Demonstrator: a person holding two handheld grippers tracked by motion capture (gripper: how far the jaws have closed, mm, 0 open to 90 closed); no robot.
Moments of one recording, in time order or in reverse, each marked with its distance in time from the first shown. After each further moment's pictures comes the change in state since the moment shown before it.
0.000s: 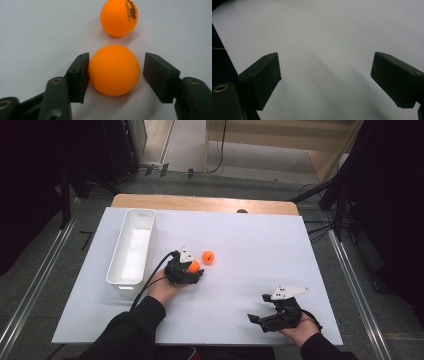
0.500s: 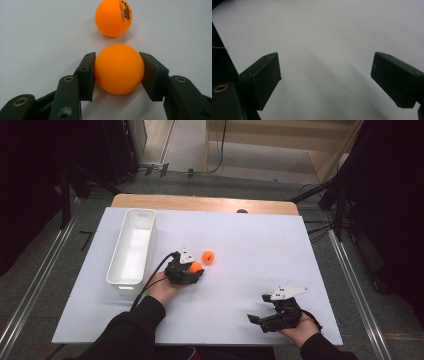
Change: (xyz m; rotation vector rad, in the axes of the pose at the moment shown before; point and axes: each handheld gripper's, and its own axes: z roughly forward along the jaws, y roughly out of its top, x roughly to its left) left arm 0.000 0.000 -0.001 -0.001 -0.016 -0.020; right arm 0.001 0.000 0.000 0.004 0.002 -0.002
